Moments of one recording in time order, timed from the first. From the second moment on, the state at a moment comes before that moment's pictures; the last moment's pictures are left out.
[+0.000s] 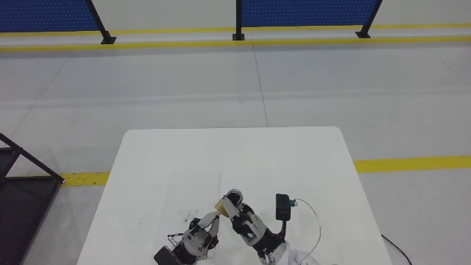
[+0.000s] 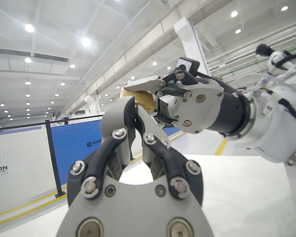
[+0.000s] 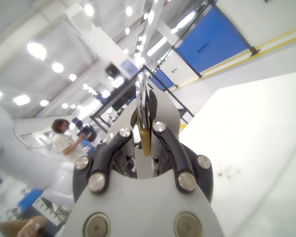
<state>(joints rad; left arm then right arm) 1.65 -1.17 -0.88 -1.27 1.54 0.05 1.49 -1.77 -1.26 0.87 -1.74 -0.67 -0.60 -0.31</state>
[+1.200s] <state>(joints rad) 2.18 -0.98 -1.42 -1.81 0.61 -1.00 0.81 -1.57 -1.31 0.72 -1.53 -0.64 -0.30 0.07</state>
